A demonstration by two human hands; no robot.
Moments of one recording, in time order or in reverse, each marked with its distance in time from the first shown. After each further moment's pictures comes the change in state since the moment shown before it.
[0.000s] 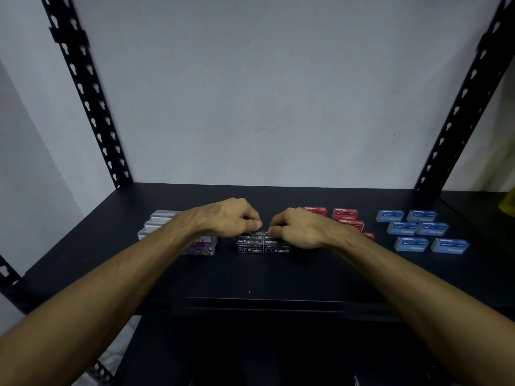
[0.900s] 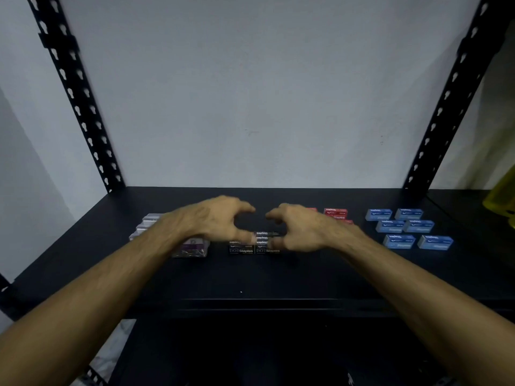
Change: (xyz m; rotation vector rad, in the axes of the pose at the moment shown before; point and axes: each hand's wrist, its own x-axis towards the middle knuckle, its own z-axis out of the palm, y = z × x) left_hand -0.011 0.010 -0.007 0.219 0.056 -0.015; right_hand -0.016 0.009 -0.007 -0.248 0.109 -0.088
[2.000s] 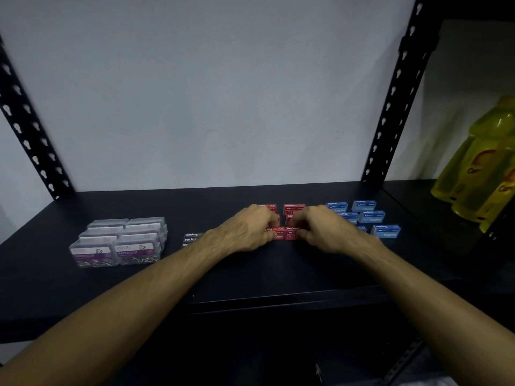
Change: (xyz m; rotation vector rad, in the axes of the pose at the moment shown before) left_hand 0.079 0.111 0.052 -0.111 0.120 0.147; right_hand -0.068 0.098 0.003 -0.005 0.151 0.194
